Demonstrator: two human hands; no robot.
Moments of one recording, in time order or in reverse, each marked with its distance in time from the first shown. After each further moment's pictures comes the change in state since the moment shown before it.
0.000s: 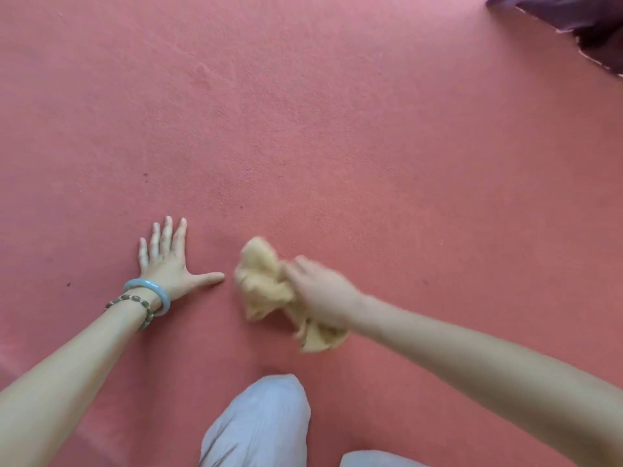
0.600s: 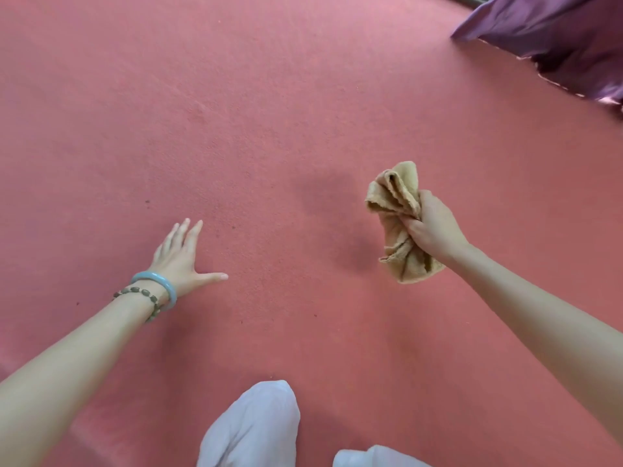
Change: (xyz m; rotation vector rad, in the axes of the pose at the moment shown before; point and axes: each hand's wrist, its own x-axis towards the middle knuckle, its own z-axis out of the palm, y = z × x) left_hand -0.008 0.043 -0.055 0.010 -0.012 0.169; right_hand -0.059 0.148 -0.121 0.146 0.488 0.603
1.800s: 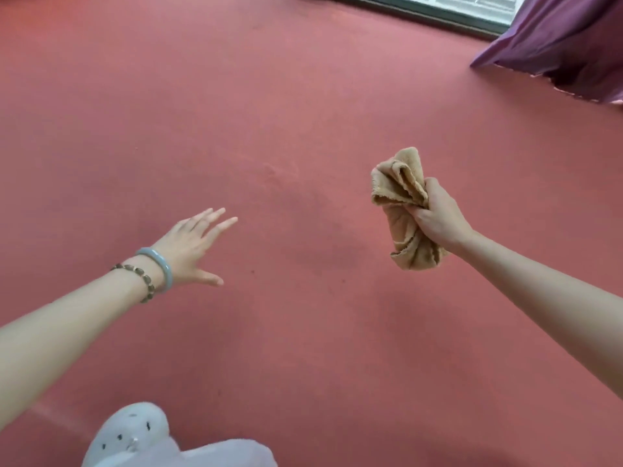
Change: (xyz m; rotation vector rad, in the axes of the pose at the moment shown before) left_hand 0.131 -0.180 -0.172 0.481 0.002 0.586; right_hand 0.045 -0.228 0.046 0.235 0.145 0.101
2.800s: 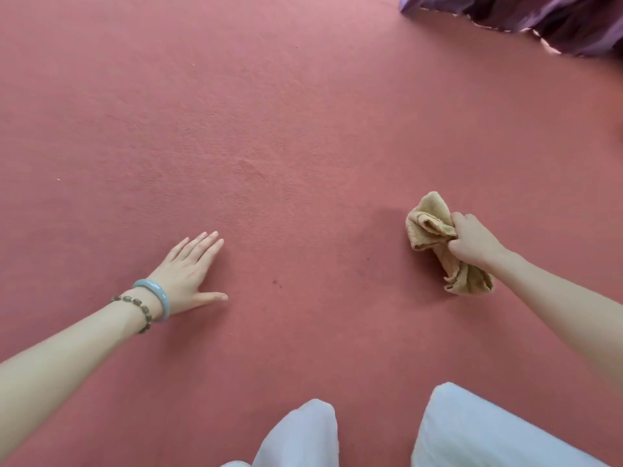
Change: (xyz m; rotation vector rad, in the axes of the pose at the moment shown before) left_hand 0.068 -0.099 0.087 0.001 0.002 0.391; right_hand -0.081 0.049 0.062 -0.453 -0.091 0.539
